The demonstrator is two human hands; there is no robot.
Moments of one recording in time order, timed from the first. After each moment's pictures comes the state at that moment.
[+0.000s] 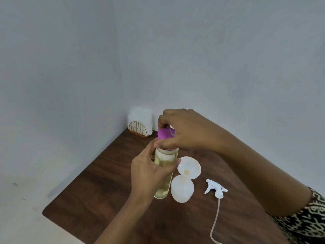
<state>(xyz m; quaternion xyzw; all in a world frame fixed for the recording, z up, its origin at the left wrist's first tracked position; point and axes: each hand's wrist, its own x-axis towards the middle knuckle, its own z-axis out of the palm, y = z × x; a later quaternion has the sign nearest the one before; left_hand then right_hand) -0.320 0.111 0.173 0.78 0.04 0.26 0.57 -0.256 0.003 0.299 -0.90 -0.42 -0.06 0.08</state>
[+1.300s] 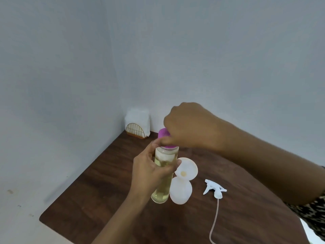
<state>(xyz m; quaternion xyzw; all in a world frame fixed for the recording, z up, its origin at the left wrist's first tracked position) -0.307 0.105 0.174 0.79 0.02 0.20 0.58 -0.258 -0.003 0.319 -0.90 -0.40 -0.08 -0.16</state>
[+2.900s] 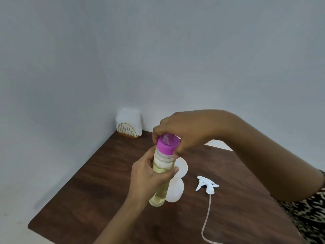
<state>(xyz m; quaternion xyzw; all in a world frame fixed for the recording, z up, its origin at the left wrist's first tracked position) -0.302 0.080 0.157 0.80 0.00 0.17 0.57 -0.243 -0.045 0.318 -0.87 -0.48 0.12 -0.05</state>
